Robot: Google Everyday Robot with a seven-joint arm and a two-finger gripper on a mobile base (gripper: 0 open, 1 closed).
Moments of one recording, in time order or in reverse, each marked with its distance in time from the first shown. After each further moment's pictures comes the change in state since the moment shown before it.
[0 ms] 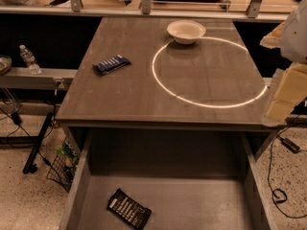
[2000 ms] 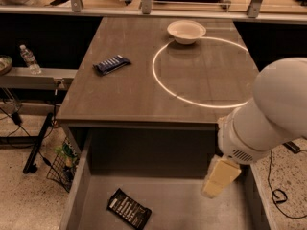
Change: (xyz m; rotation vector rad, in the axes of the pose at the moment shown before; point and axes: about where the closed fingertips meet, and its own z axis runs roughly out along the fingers) arm -0.018 0.110 0.160 -0.090 -0.035 0.130
